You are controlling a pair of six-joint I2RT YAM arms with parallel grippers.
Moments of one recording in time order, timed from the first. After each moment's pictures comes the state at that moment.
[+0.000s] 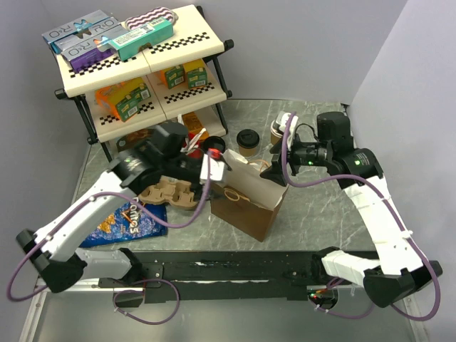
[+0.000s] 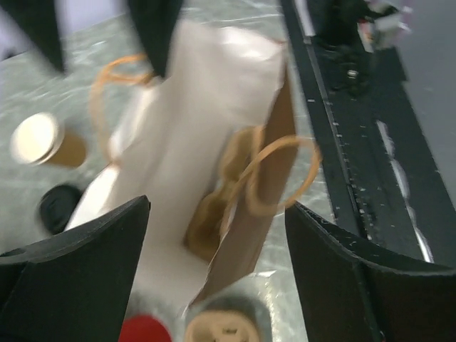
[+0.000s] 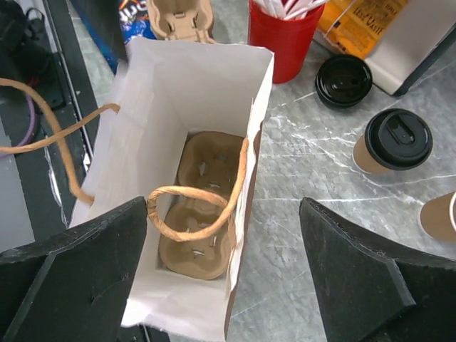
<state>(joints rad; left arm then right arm) -0.74 1.22 1.43 -0.75 0.74 0.71 0.33 1.12 1.39 -0.87 -0.74 -0.43</state>
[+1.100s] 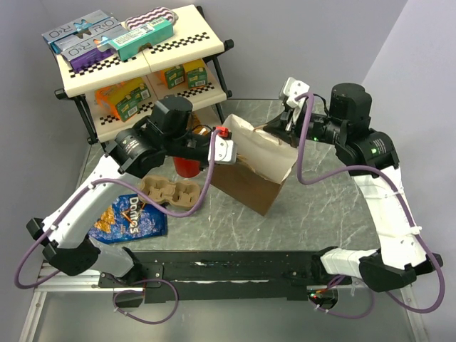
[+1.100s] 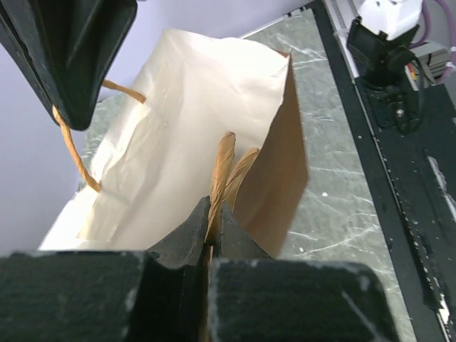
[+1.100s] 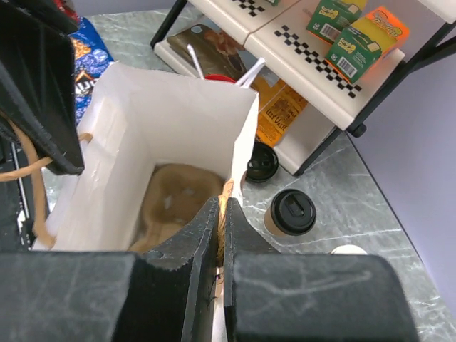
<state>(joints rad) -0.81 1.40 1.80 -0.83 0.70 0.74 0.39 1.23 1.75 -0.83 -0.66 -0.46</state>
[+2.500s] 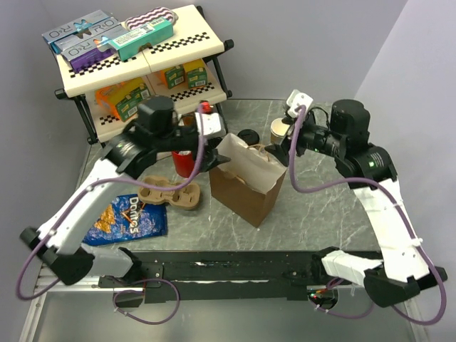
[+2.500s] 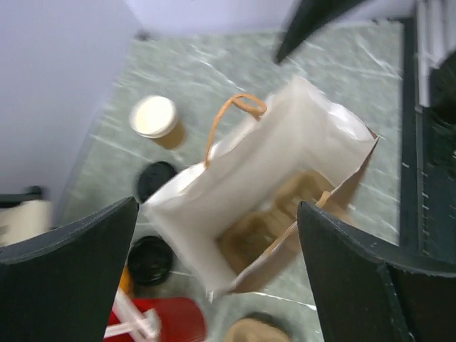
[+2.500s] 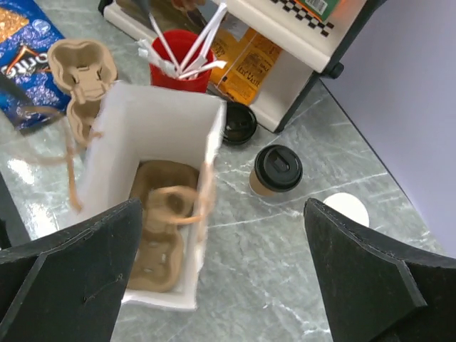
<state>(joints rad) -0.66 1.34 1.60 -0.59 0.60 0.47 0.36 1.14 1.56 -0.76 -0.51 -0.44</state>
